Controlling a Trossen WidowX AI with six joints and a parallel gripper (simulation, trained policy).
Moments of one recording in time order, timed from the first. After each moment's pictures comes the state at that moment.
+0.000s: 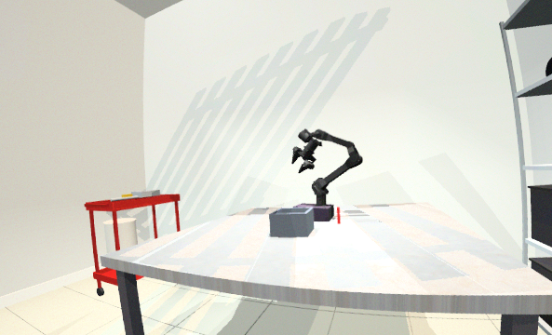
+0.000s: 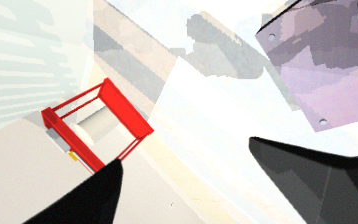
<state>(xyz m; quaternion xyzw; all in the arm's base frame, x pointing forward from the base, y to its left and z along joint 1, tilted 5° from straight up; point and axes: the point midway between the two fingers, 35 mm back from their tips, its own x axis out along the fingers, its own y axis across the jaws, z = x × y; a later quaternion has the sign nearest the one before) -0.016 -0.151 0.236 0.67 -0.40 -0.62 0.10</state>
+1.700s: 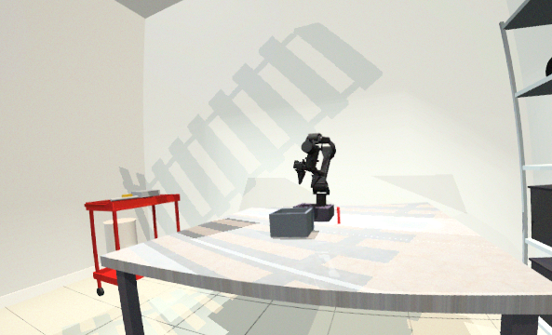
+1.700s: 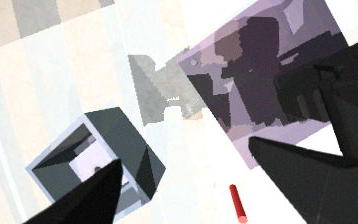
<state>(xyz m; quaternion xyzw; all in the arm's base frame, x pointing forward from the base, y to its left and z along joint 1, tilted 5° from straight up) 0.149 -0.027 0.149 0.58 0.32 -0.57 0.49</state>
